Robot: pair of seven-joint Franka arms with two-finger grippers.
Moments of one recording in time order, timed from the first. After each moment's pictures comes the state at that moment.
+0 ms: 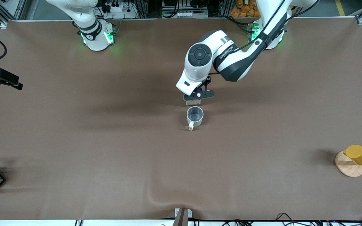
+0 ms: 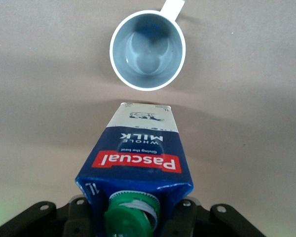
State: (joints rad) left arm -0.32 0.48 -0.56 -1.66 0.08 1.96 -1.02; right arm -0.13 0.06 0.05 -1.48 0.01 1.49 -0.07
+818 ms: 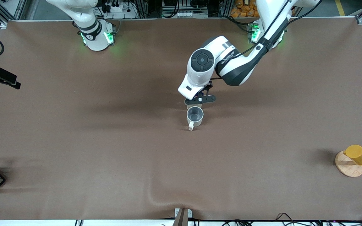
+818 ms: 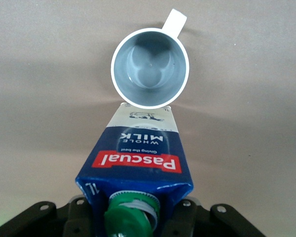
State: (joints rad) left arm -0.31 0.50 -0.55 -1.66 0.10 1.98 -0.98; right arm -0.13 0.07 0.06 -1.43 0.01 1.45 -0.04
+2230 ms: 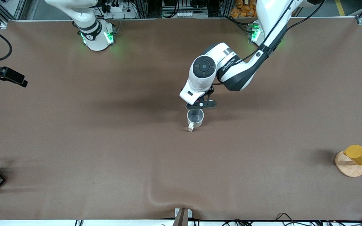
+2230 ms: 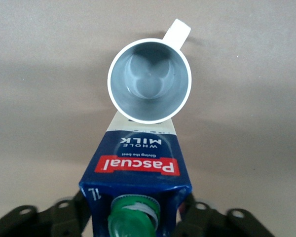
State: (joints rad) left arm -0.29 0.54 -0.54 -1.66 0.14 2.03 -0.96; right arm -0.01 0.06 0.01 -1.43 -0.02 1.41 0.25
